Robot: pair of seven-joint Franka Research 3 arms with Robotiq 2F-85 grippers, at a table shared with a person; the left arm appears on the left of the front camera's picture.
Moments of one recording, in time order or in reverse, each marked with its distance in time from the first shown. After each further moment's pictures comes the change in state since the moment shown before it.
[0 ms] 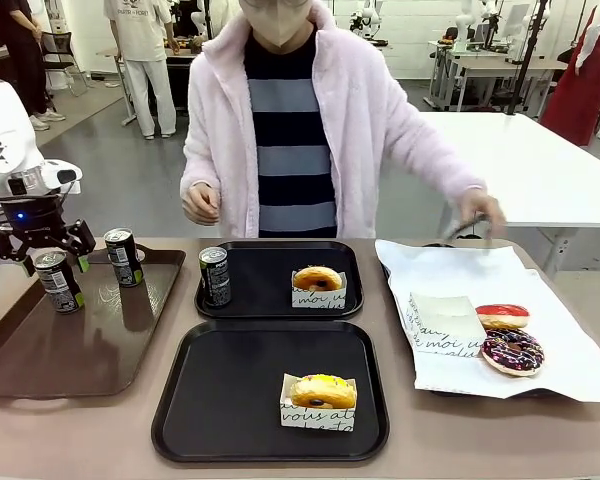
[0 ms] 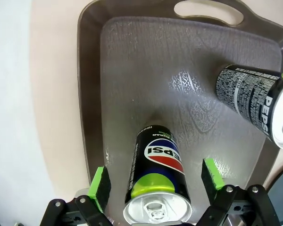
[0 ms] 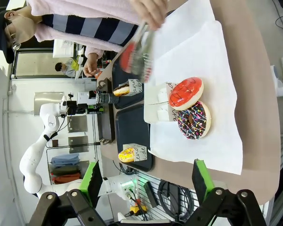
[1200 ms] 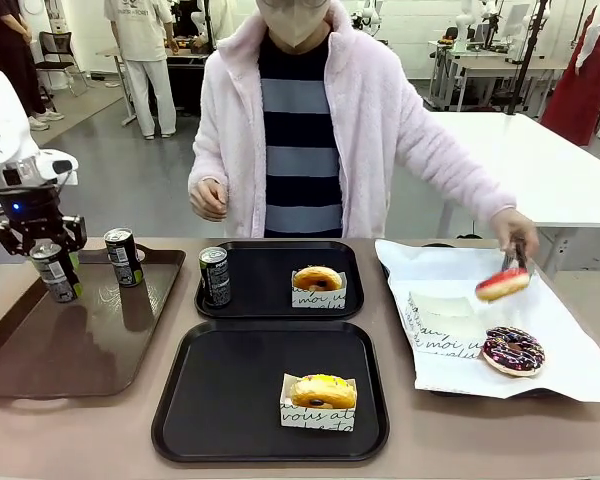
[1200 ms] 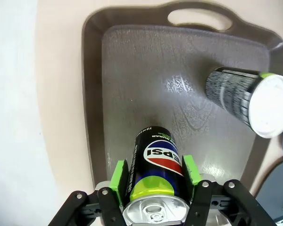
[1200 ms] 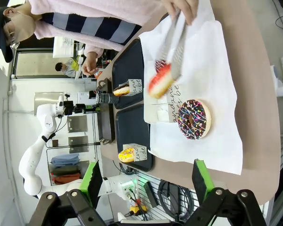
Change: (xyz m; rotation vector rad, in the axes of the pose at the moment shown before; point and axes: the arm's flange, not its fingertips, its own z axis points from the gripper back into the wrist) left arm -0.003 0.000 0.031 -0.020 -0.035 -0.012; right arm 0.000 0.000 0.000 0.000 0.000 0.000
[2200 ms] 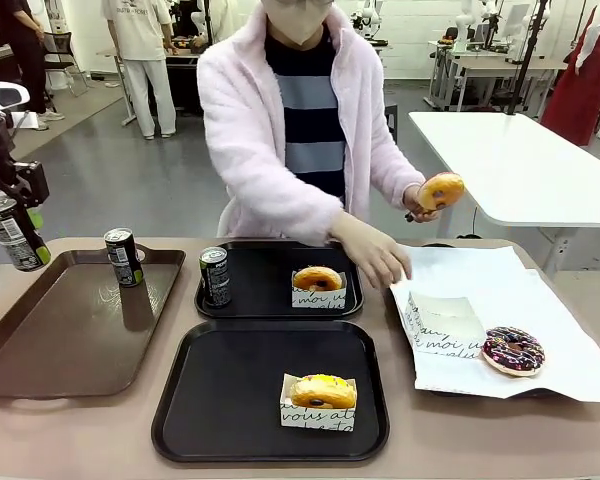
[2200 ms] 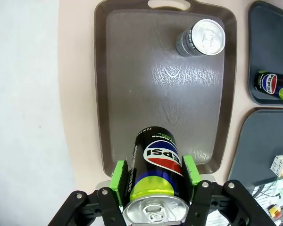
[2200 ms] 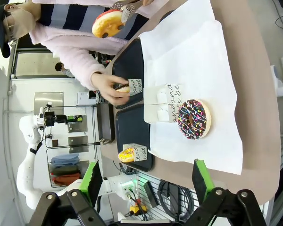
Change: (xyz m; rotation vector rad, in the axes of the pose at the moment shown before) left arm -0.058 0.004 0.115 -0.042 0.002 -0.027; right arm 0.000 0.000 0.000 0.000 0.000 0.000
